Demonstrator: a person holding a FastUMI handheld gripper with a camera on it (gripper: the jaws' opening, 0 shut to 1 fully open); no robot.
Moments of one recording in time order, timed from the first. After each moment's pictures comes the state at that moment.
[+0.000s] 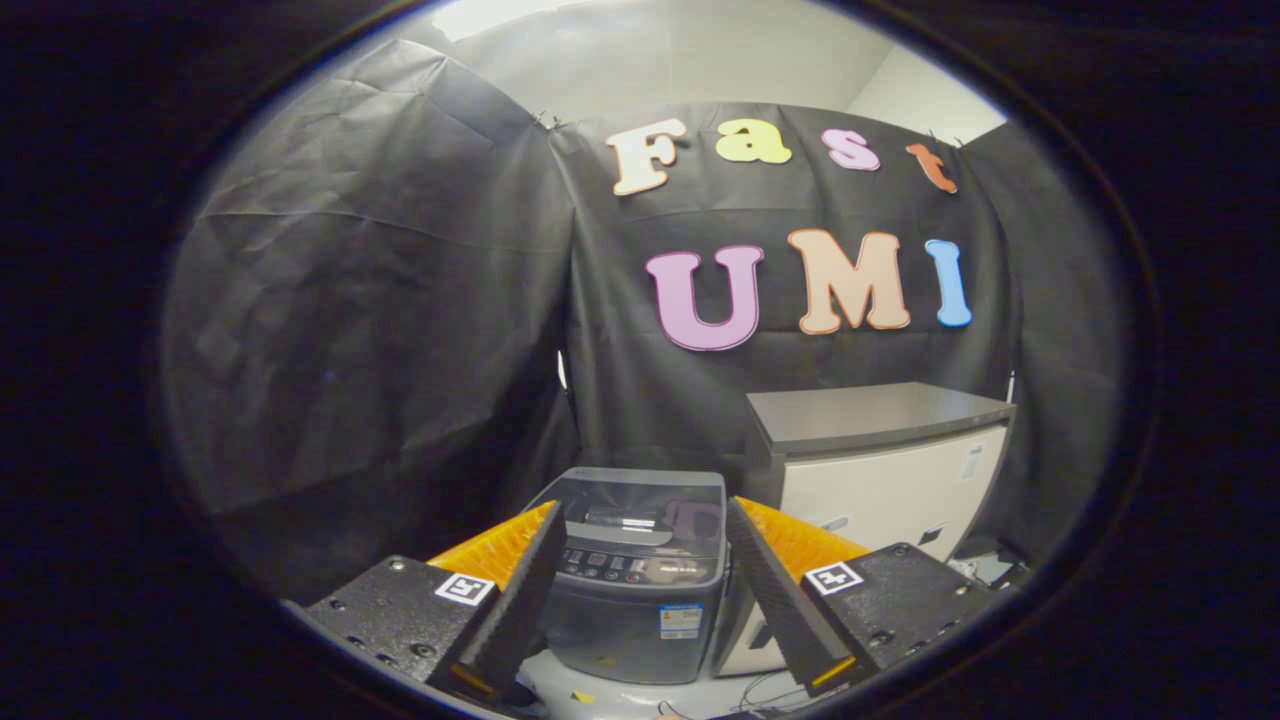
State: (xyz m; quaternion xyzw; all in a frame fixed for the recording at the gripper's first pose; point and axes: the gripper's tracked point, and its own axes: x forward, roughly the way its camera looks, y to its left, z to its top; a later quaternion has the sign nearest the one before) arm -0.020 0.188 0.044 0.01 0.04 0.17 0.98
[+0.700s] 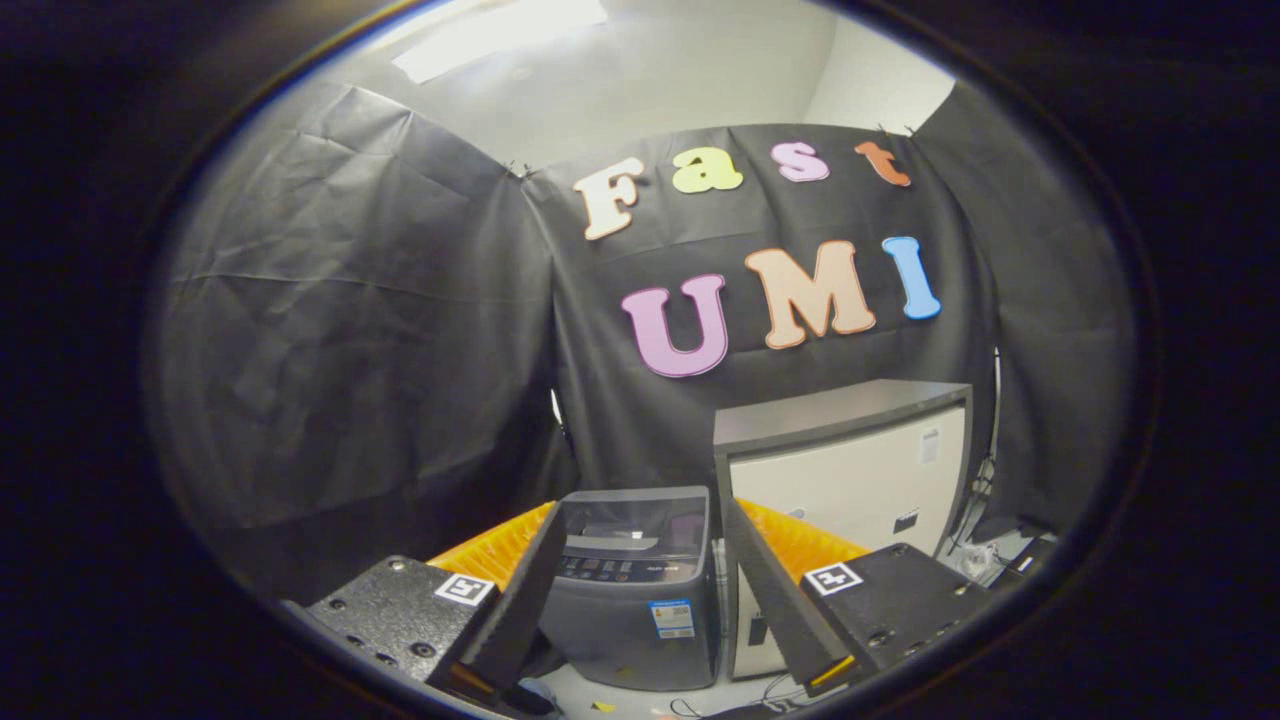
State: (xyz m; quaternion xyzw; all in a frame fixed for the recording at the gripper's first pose) arm -0.054 0.119 0.043 0.08 0.01 0.18 0.98
